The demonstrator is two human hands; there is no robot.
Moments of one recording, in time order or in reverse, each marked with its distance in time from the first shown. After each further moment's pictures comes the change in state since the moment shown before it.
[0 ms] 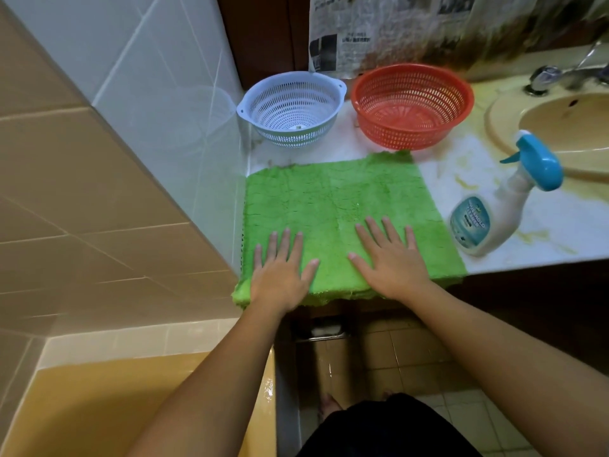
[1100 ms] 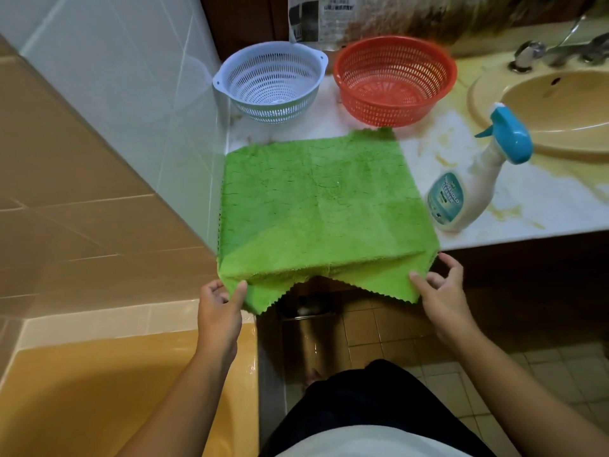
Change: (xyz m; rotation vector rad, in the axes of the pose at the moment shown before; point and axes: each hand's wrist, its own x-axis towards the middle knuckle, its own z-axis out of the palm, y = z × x) left_hand -0.100 -0.030 0.044 -1.410 0.259 -0.675; right_hand -0.121 0.070 0.036 1.311 0.166 0.687
